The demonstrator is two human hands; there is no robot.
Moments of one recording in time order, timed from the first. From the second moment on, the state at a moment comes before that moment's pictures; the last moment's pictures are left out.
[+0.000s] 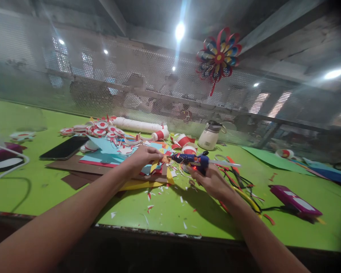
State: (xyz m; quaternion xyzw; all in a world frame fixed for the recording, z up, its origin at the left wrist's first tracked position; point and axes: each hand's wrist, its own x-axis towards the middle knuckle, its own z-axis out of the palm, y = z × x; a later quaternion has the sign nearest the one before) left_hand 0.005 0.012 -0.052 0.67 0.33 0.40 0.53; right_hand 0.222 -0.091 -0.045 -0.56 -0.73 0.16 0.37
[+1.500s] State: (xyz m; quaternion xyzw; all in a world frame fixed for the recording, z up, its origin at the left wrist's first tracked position) left_hand 0.003 0.010 -0.051 0.62 0.34 0.40 0.59; right_hand 0.220 -0.094 -0.044 -0.54 -0.76 0.13 0.33
